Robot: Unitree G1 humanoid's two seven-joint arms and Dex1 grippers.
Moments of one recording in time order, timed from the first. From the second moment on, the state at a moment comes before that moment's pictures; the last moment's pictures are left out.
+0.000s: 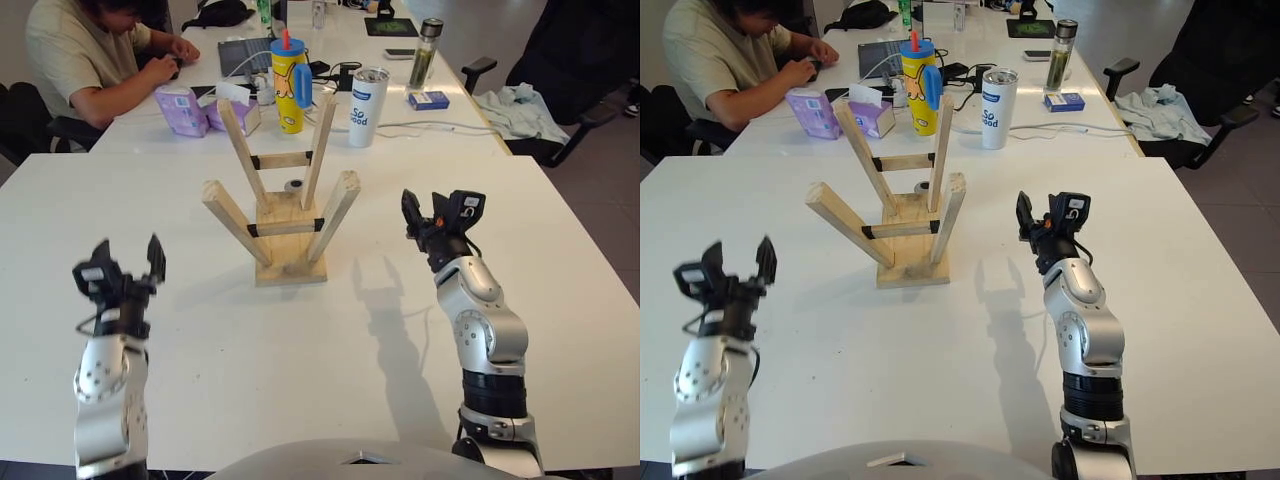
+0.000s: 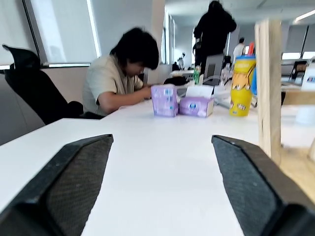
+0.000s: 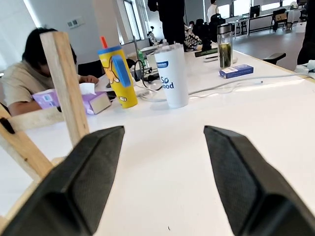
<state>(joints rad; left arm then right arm) 0.12 0.21 0.28 -0.42 -0.21 0.13 -0.05 -0.21 -0.09 -0.09 -0.28 0.36 0.46 0.00</state>
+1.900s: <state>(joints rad) 0.16 0.51 0.01 -0.17 0.04 0.35 -0.35 0.03 -0.36 0.22 -0.50 0.50 0.87 0.64</state>
